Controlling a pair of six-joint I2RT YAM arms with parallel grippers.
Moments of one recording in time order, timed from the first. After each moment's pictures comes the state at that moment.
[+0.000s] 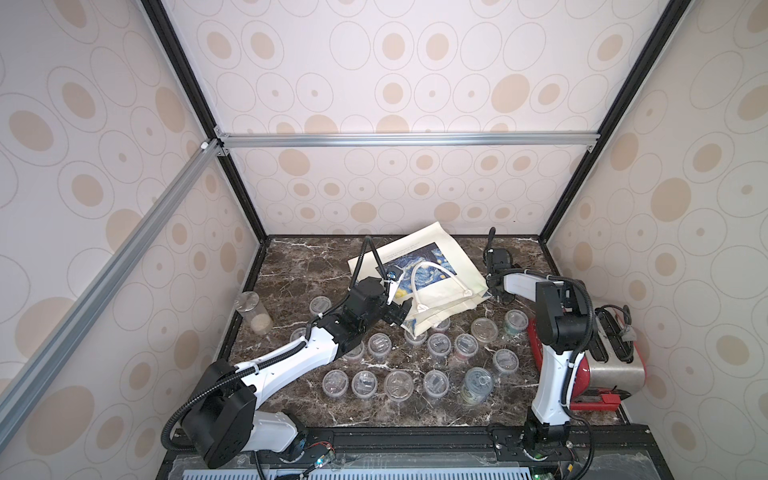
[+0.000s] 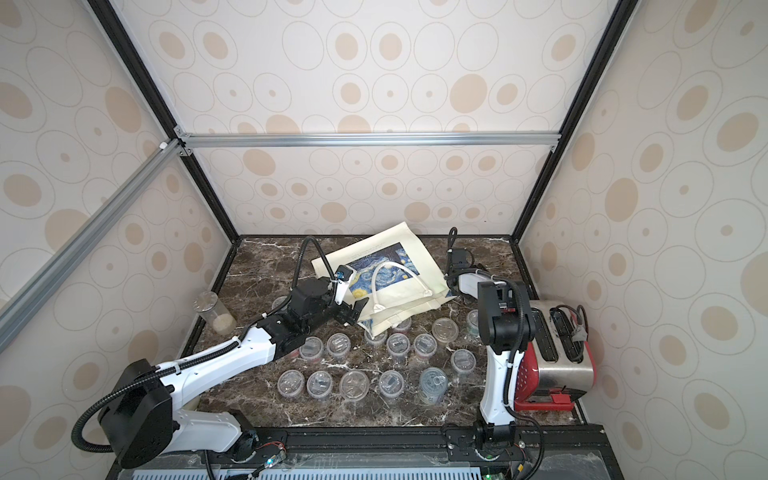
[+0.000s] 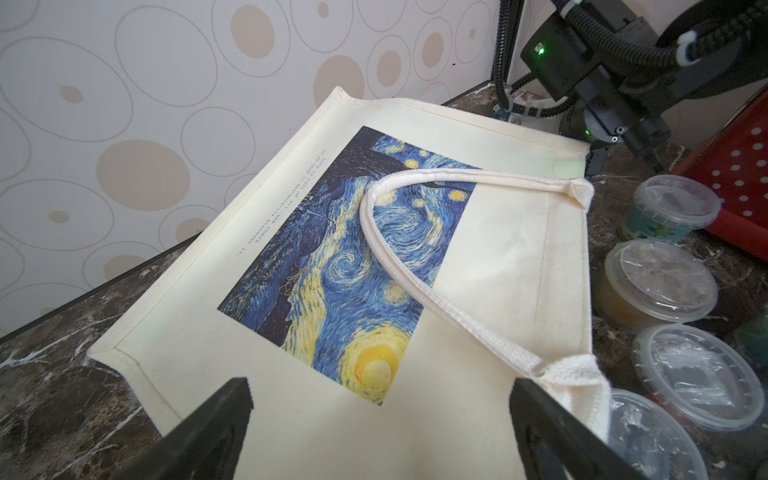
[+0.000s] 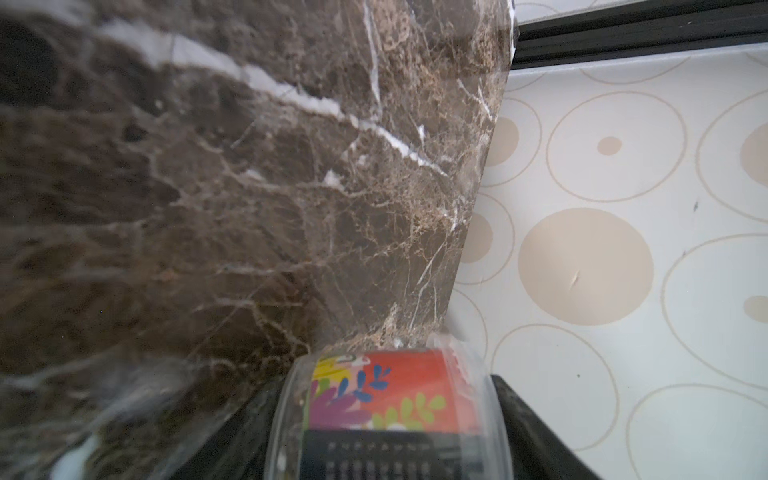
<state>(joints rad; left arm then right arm) -0.72 1.34 0.86 0.08 -0.14 0.07 0.09 2.08 1.34 -0.26 0.77 -0.63</state>
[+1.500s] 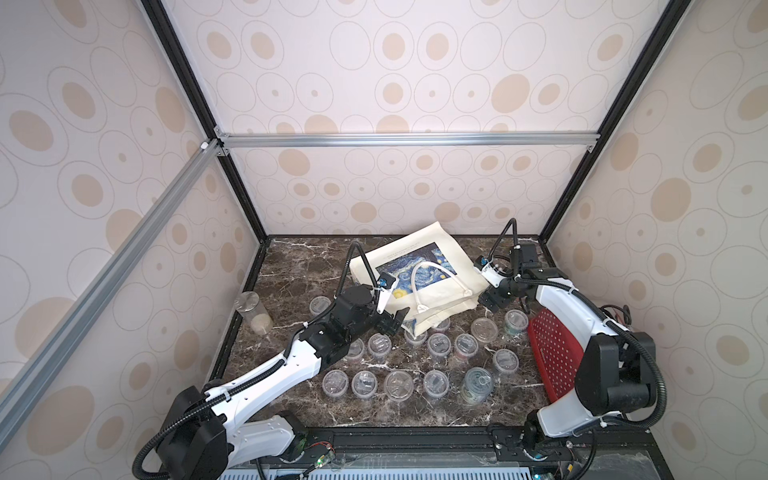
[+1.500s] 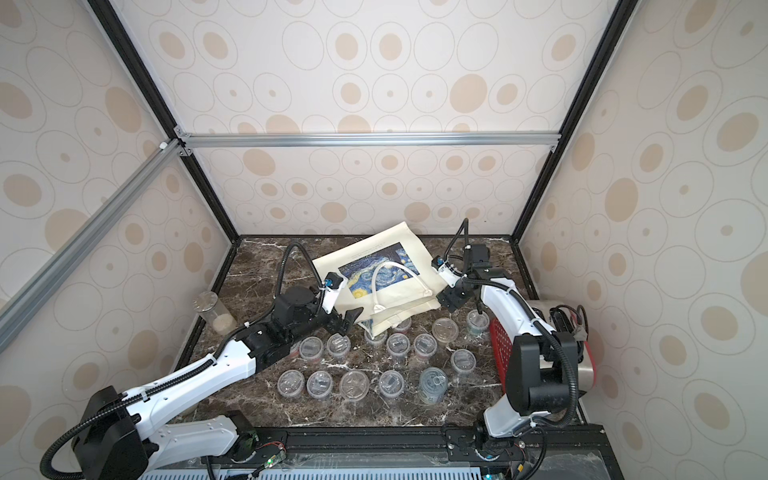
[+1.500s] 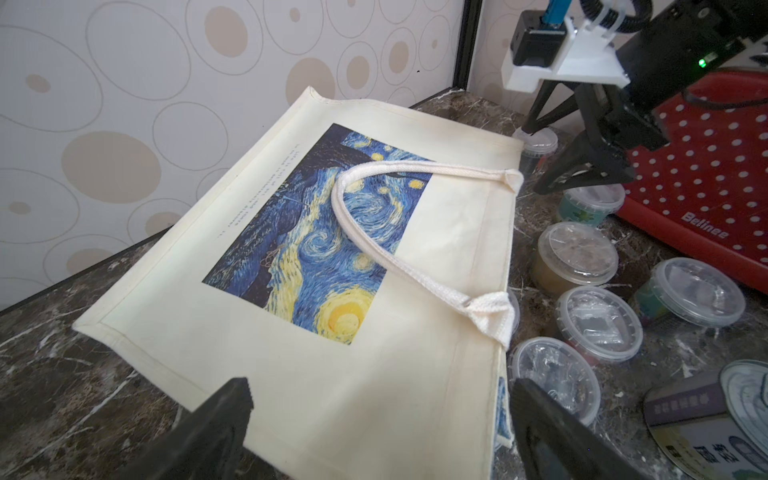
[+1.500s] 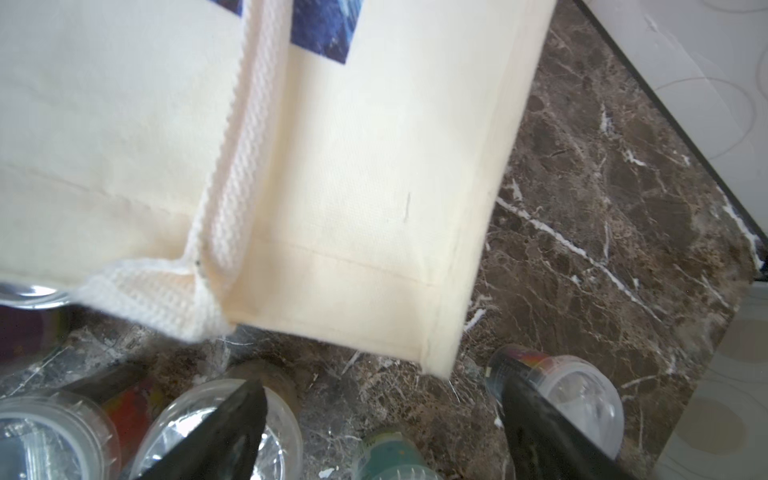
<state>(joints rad) -0.72 1.16 0.78 -0.03 -0.06 0.04 0.07 1.58 1.19 -0.65 -0.18 -0.69</state>
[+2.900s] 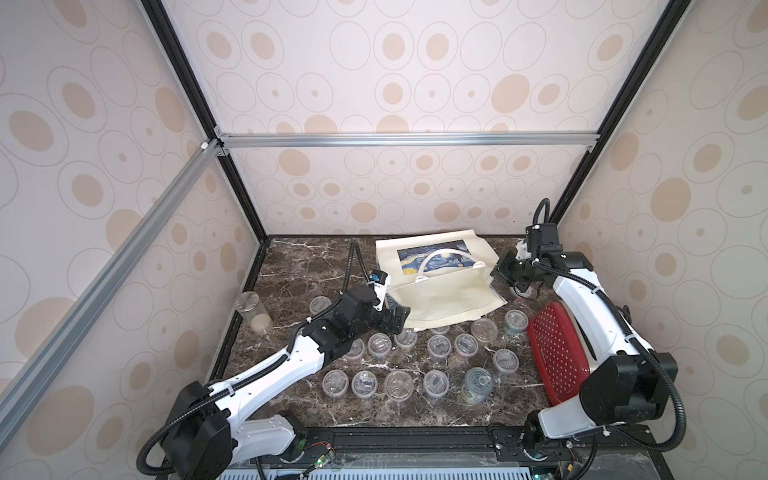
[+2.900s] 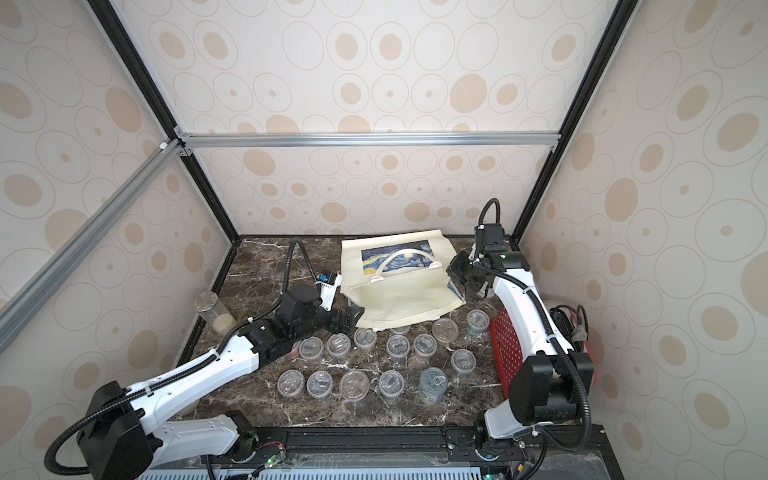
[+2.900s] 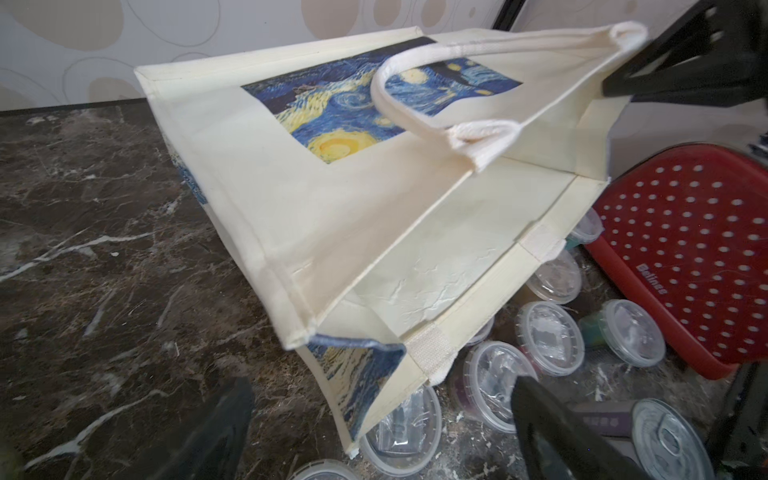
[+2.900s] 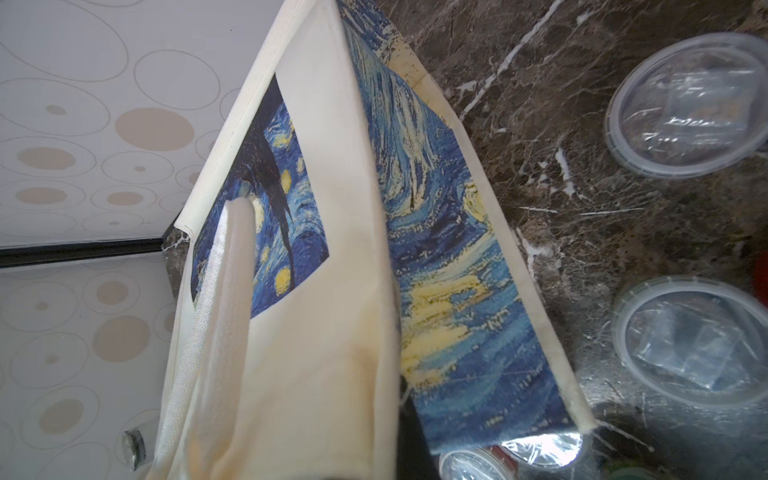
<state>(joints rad) -0.72 1.25 0.84 -0.14 -0.08 -0.31 0.05 1.50 1.43 -0.86 -0.30 0.75</state>
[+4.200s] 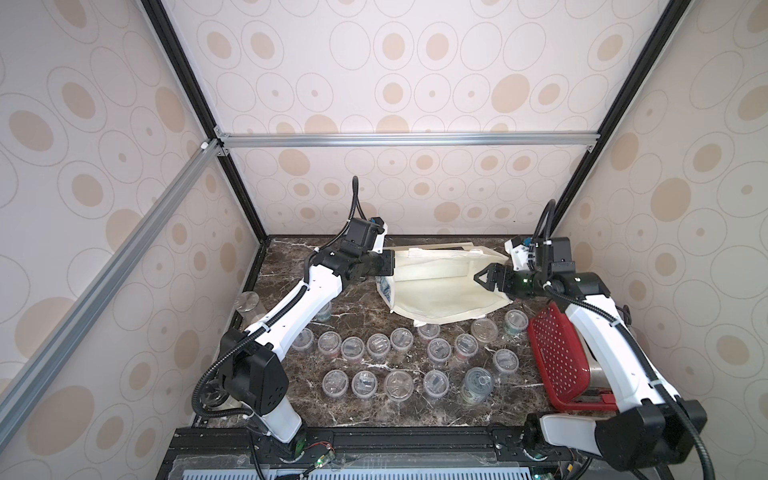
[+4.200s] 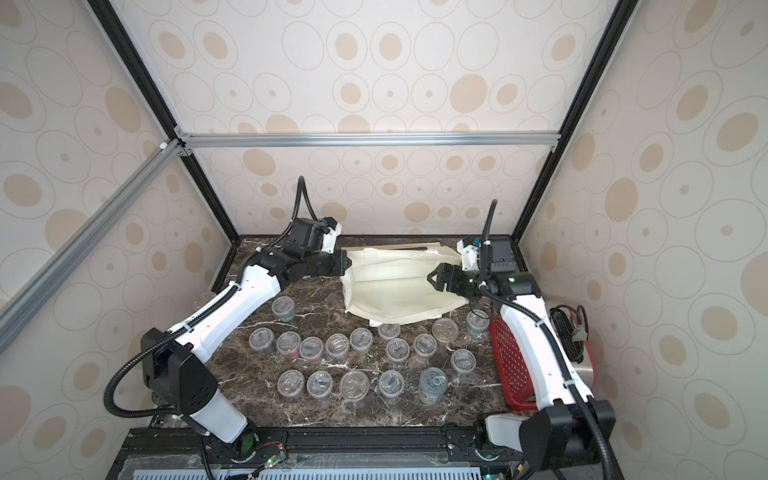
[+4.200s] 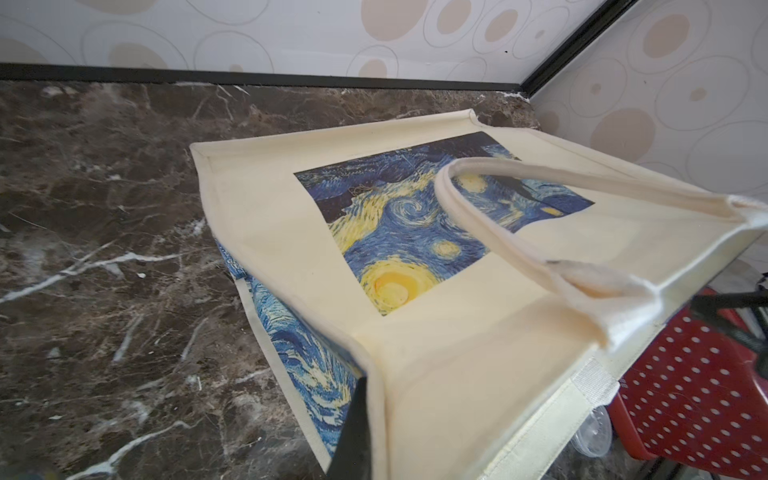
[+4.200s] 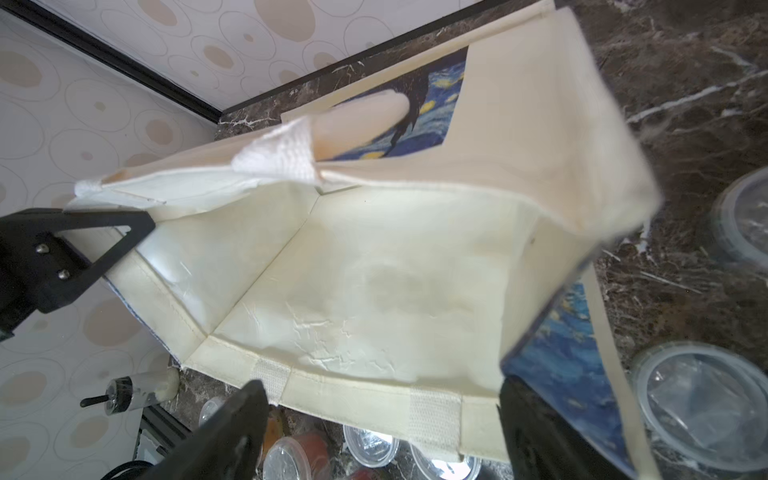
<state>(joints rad) -0.49 1.65 1.58 -0.64 0.18 -0.41 0.09 1.21 1.21 -0.80 -0.40 0.28</state>
